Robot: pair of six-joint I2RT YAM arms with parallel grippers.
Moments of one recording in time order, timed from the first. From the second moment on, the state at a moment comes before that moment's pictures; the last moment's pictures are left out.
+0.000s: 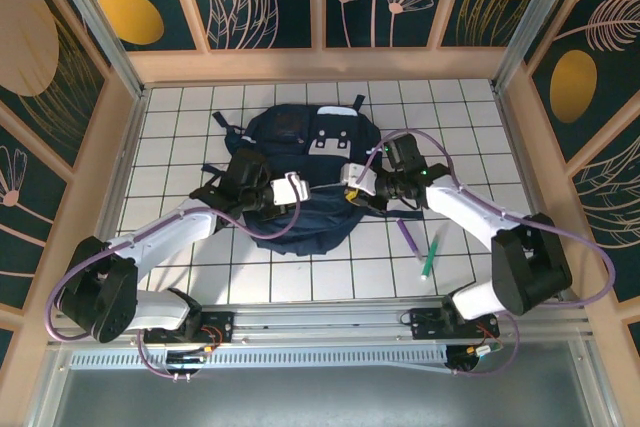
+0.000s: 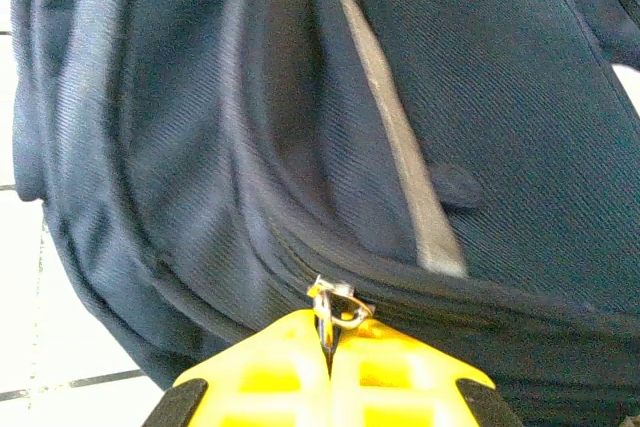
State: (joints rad) left arm -0.59 1.34 0.79 -0.17 0.32 0.76; right arm 0.49 1.42 0.90 -0.40 -0.58 -0.89
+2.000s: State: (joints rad) left arm -0.65 1.37 0.86 -0.17 0.40 0.17; right arm 0.59 1.46 1.03 -0.47 -0.43 -0.90
